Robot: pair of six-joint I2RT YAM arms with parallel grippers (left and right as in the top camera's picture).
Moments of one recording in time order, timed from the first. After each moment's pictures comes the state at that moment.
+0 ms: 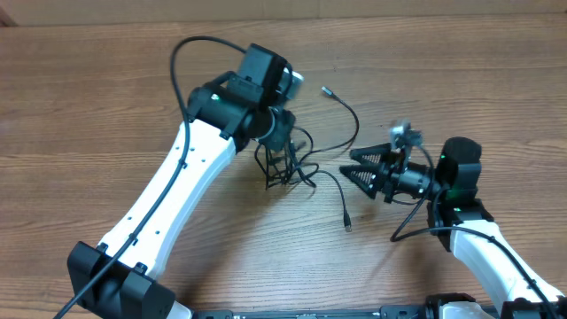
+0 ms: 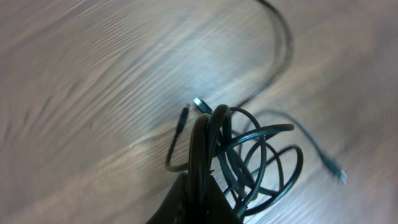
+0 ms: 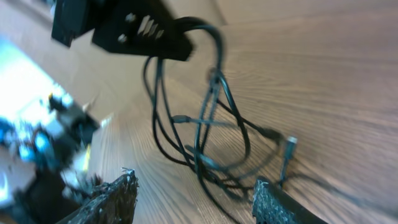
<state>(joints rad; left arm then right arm) -0.50 1.68 1.63 -1.05 0.07 0.08 0.05 1.28 0.47 0.43 -1.12 0.16</state>
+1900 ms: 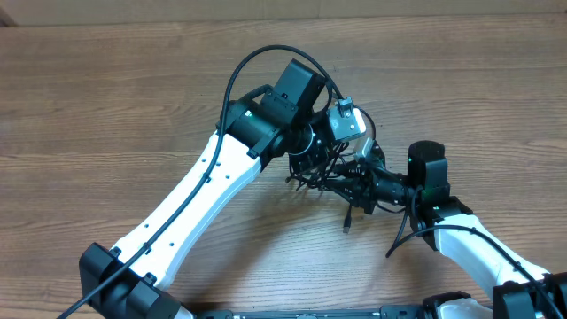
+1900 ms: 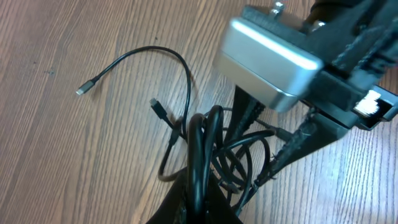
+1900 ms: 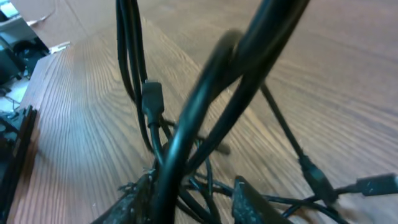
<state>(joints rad) -0.64 1.68 1.63 -0.97 0.28 0.58 0.19 1.36 0.47 0.29 -0.94 -0.25</state>
